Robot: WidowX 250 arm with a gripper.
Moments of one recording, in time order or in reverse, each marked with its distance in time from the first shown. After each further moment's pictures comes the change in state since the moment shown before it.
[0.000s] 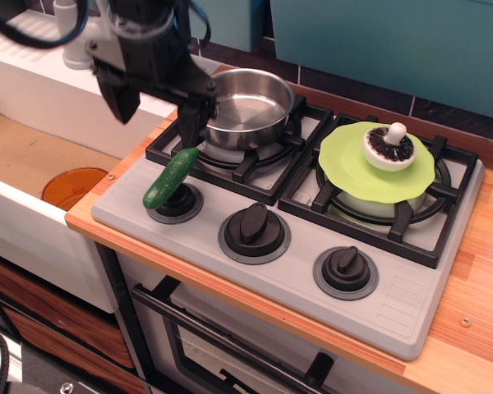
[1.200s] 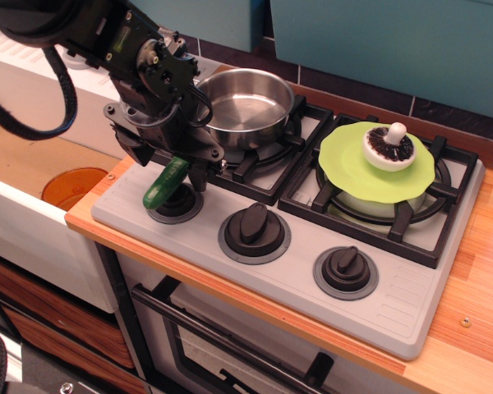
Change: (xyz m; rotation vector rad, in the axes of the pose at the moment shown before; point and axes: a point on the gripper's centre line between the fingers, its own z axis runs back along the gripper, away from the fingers) arm -0.007 -0.003 -0.049 -0.009 -0.156 -0.033
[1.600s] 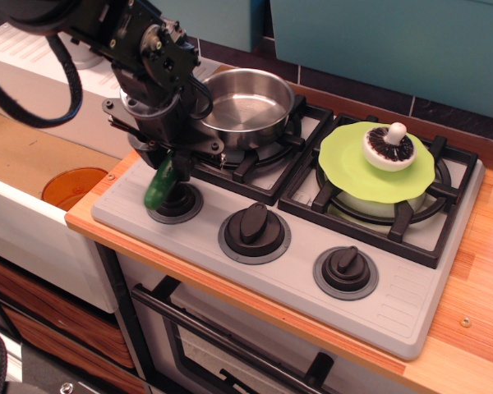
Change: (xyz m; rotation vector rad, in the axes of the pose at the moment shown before) arm 0.003 -0.001 0.003 0.001 0.036 0.006
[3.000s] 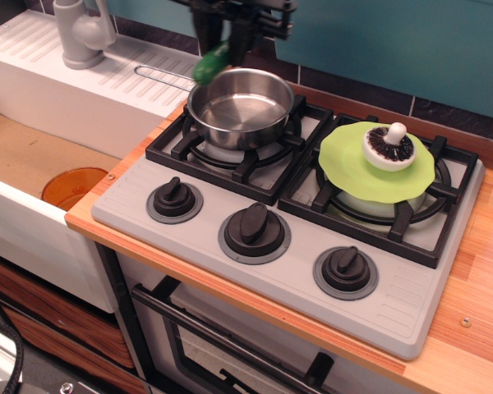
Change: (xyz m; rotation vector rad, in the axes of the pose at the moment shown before) arm 0.092 -0.020 0.050 0.011 0.158 0.011
